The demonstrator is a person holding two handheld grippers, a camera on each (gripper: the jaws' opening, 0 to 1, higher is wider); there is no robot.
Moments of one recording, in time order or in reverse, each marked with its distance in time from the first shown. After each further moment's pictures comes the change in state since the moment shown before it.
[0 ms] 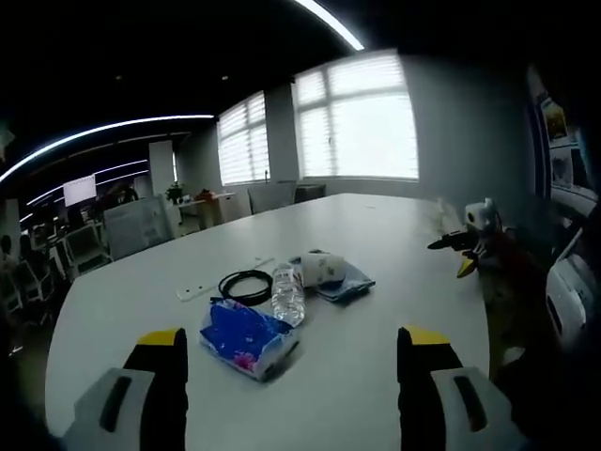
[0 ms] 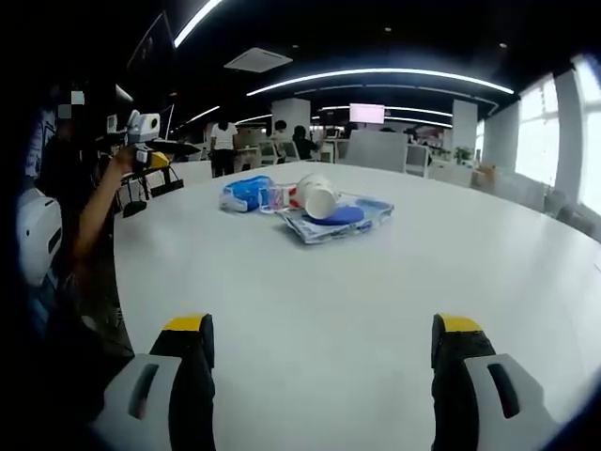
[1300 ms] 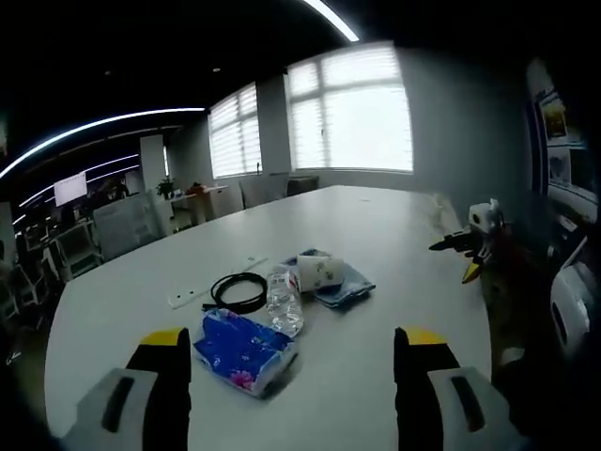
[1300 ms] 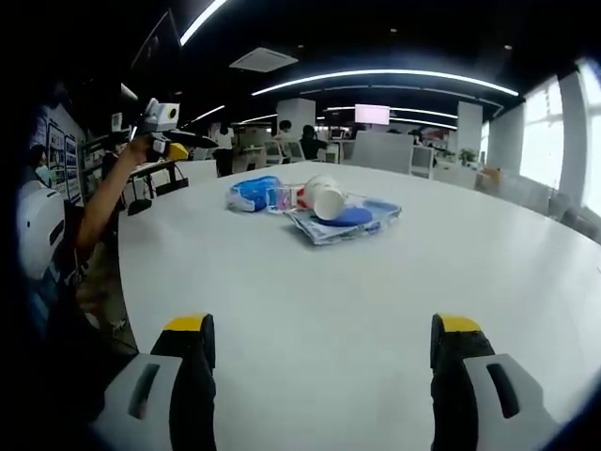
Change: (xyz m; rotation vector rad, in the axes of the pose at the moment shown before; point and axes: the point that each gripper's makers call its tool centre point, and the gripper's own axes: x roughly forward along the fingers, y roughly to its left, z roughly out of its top) left arm 0.025 0.001 0.015 0.012 0.046 -0.034; right arm 0.001 0.010 0.004 -0.014 -0.003 0.018
